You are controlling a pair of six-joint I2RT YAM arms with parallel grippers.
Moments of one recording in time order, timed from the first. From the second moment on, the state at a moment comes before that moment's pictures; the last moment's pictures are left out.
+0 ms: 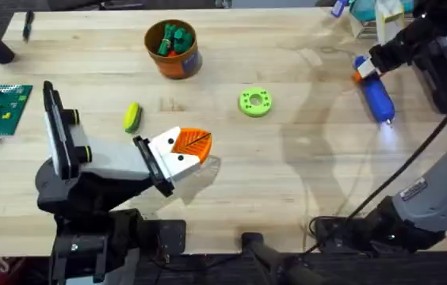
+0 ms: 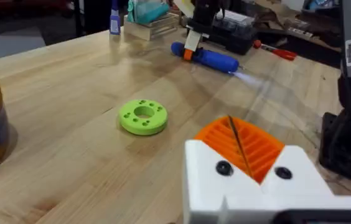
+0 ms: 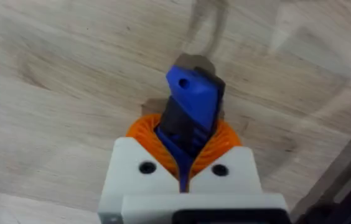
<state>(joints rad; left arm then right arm) 0.11 0.01 0.02 -0.13 1.12 -0.06 -0.30 2.12 1.64 -0.96 -0.06 -0.63</state>
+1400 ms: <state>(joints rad) 0.11 0.01 0.02 -0.13 1.12 -0.06 -0.30 1.28 1.38 -1.16 -0.35 -0.41</state>
